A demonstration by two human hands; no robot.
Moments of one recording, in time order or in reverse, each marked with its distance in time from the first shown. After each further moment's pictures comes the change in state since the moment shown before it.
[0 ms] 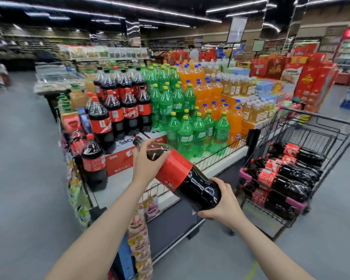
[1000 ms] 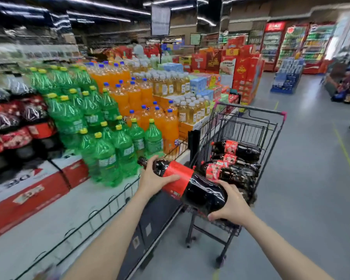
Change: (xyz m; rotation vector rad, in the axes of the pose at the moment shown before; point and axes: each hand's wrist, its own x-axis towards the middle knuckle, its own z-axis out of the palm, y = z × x) left_hand 0.079 0.040 0.371 0.024 -0.543 -0.149; right_hand 0.116 0.234 -0.220 -0.168 0.054 0.239
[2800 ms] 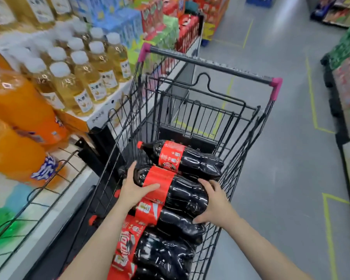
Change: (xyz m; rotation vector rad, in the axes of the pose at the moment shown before) left_hand 0.444 -0.004 0.433 -0.014 -0.370 -0.392; right_hand 0.410 0.390 -0.111 -0.097 -0.285 0.423
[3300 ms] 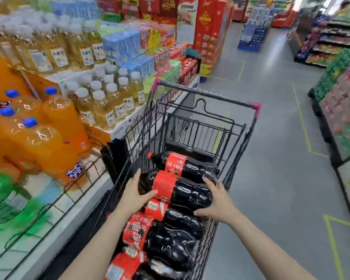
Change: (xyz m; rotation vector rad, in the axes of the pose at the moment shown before) left_hand -0.089 0.005 -0.035 0.194 0.022 0.291; right_hand -0.069 -0.031 -0.020 0.088 0.128 -0.053
